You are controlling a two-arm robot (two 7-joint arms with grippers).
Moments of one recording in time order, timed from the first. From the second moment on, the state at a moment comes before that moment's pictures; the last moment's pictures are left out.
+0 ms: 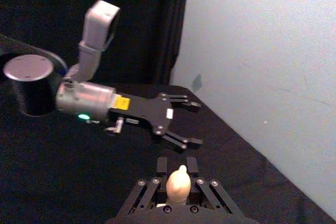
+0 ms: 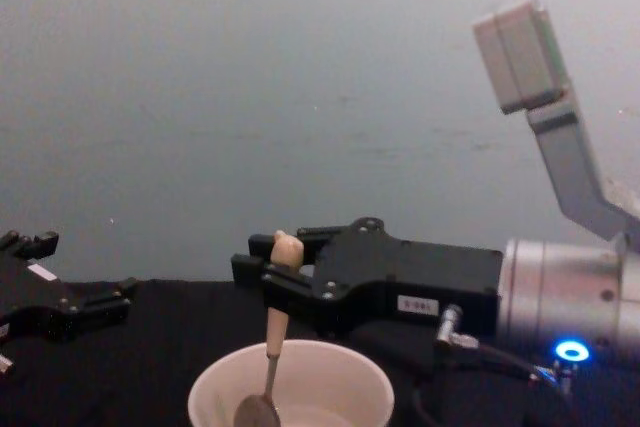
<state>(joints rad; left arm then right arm) -0.20 0.60 0.45 -1.41 -0.25 -0.12 0.03 0.49 0.33 -0.66 -1.27 0.37 -0.17 0.72</state>
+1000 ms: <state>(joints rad) -0.20 0.60 0.45 -1.41 -0.25 -0.12 0.03 0.48 0.36 -0.60 -1.25 0.35 -0.15 0.69</state>
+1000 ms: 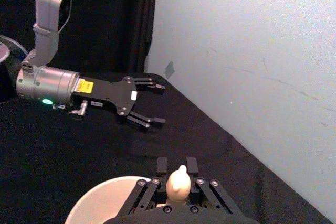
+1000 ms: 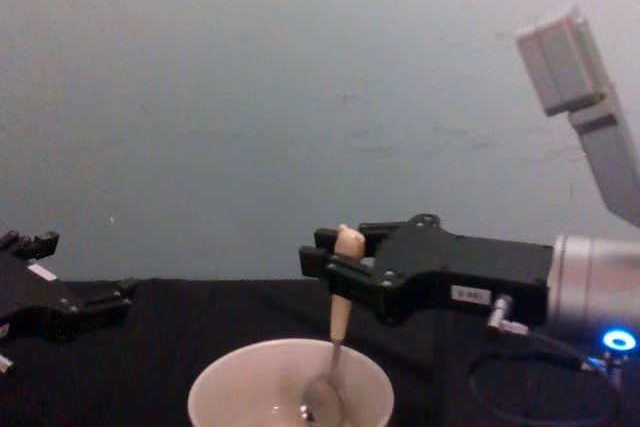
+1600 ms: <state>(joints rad) -0.20 0.60 0.45 -1.41 -0.25 -0.12 0.03 0.40 0.41 -0.62 -1.38 0.40 -0.12 0.74</state>
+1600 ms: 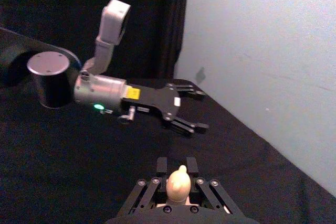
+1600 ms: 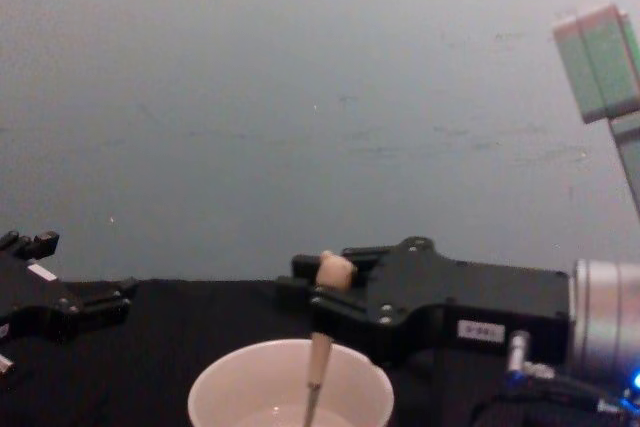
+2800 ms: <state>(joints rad) -0.20 0.60 0.45 -1.41 -0.25 -0.12 0.03 0.48 0.32 -0.62 -1.24 0.35 -0.14 0.66</state>
